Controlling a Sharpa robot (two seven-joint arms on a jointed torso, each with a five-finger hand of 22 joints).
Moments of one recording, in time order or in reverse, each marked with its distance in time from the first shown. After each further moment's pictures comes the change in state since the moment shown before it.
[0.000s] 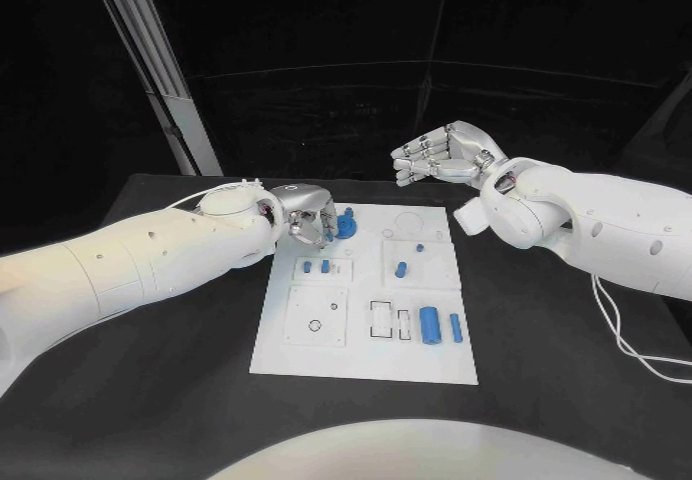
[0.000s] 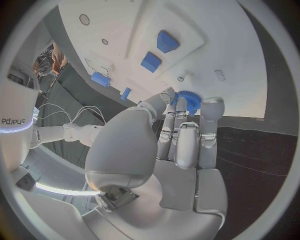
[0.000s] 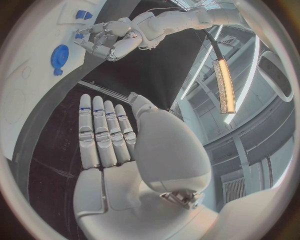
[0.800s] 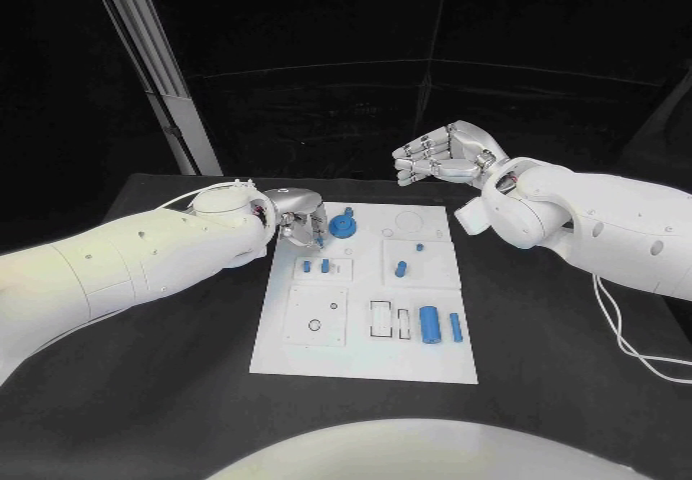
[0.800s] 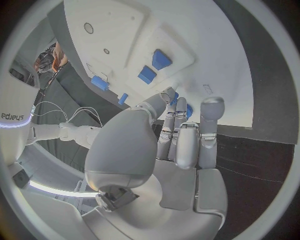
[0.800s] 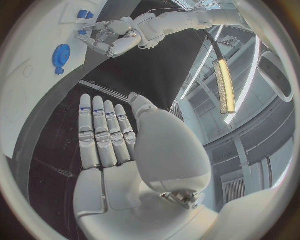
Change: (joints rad) left arm 0.000 -0.021 0.001 0.003 0.008 0.064 -0.035; left_hand -0.004 -0.004 0.000 0.000 0.000 0.000 0.000 0.000 -0.001 0.000 0.000 -0.004 0.000 0.000 0.000 0.000 -0.010 0.000 0.003 0.004 0.000 0.000; right arm 0.000 0.001 0.000 -0.003 -0.005 0.002 0.001; right_hand 0.000 0.000 0.000 0.000 0.000 0.000 0.000 0.000 0.000 0.000 0.000 0.000 0.000 0.000 0.000 0.000 0.000 0.000 0.000 0.000 0.000 0.000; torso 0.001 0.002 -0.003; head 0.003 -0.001
